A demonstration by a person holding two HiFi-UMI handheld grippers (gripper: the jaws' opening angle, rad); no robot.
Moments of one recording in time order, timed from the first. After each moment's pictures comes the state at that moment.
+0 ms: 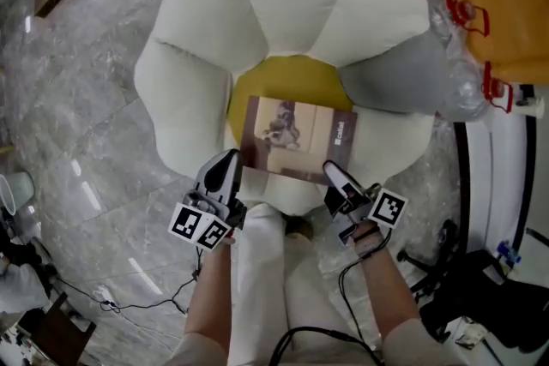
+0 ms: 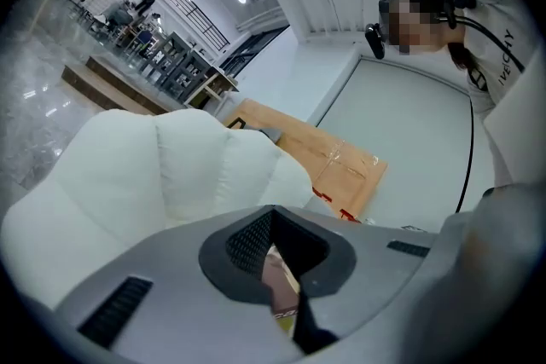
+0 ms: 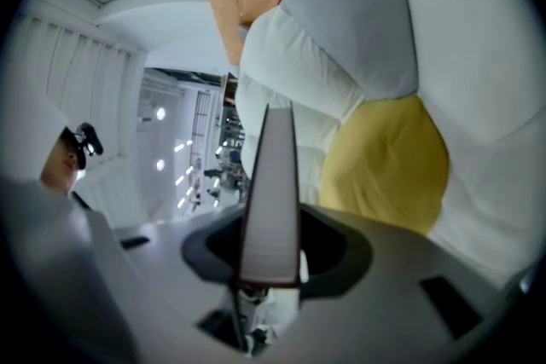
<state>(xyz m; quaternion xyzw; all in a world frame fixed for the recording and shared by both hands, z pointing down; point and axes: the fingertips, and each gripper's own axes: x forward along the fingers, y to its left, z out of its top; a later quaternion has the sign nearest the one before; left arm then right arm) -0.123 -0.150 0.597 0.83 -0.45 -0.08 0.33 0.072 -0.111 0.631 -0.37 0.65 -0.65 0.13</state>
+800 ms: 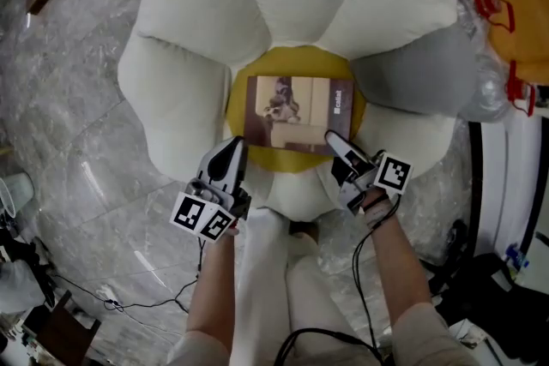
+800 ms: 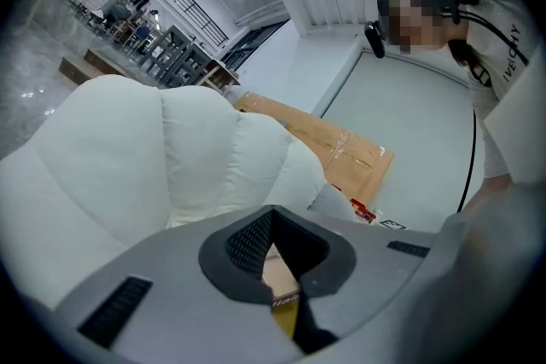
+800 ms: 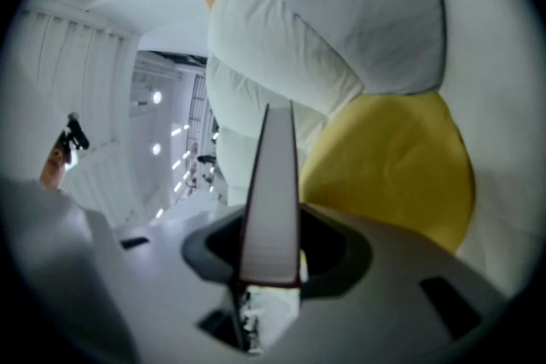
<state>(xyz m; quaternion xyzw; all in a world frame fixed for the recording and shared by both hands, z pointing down) -0.112 -0.181 0.662 0.83 -0.45 -0.07 0.33 0.076 -0.172 0.722 -0.35 0.67 -0.65 0.08</state>
